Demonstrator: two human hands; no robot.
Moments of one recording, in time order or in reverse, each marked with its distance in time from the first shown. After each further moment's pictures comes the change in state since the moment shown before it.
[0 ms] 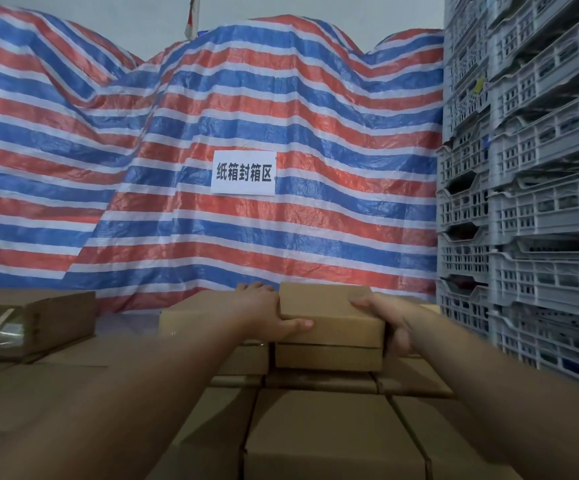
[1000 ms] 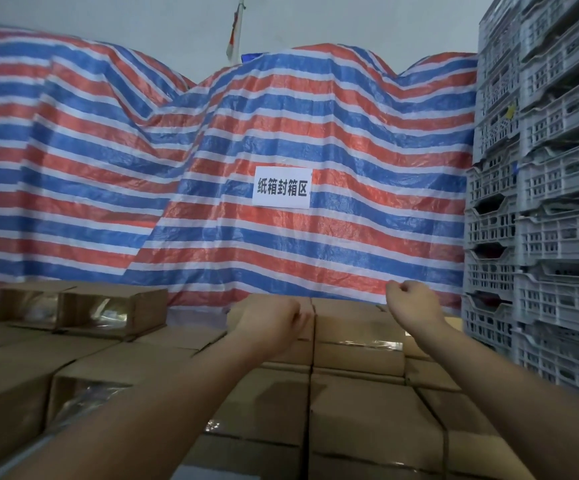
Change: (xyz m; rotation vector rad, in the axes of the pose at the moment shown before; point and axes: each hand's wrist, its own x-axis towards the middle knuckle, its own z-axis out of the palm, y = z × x) left_hand -0.131 -0.026 -0.035 -0.108 0.330 -0.057; right_hand -0.108 -0.010 0.049 -0.382 0.530 -0.702
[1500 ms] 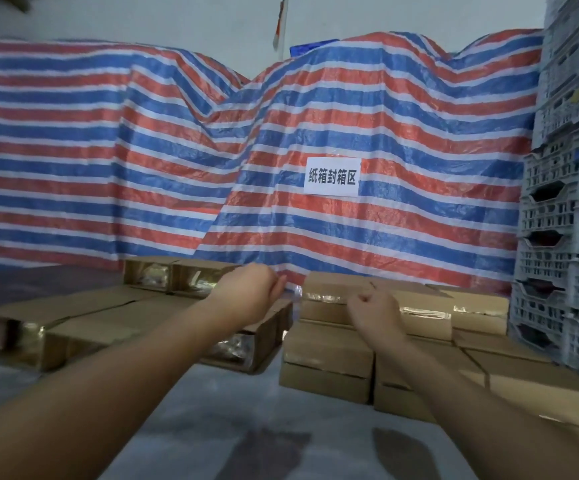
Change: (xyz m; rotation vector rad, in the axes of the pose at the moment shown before) left_hand -0.150 -0.091 -0.122 -0.028 -0.004 -0.097; right_hand -0.174 -0.095 0.057 0.221 -0.258 -0.109
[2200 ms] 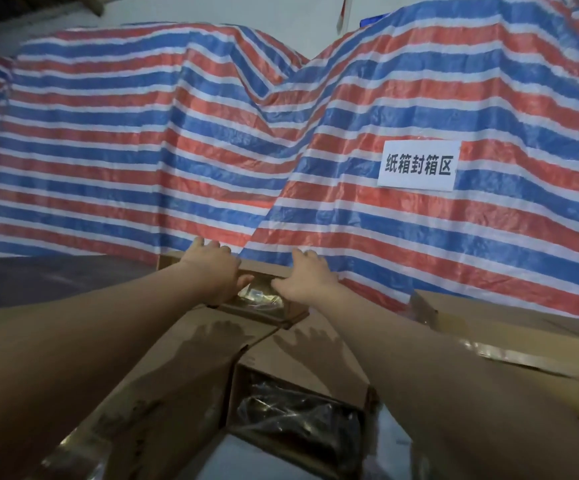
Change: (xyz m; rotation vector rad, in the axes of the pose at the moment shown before) left_hand 0.140 -0.283 0.085 0.670 -0.215 -0.225; right_hand 0.192 -0.052 0.336 -0.507 -0.434 -0.274
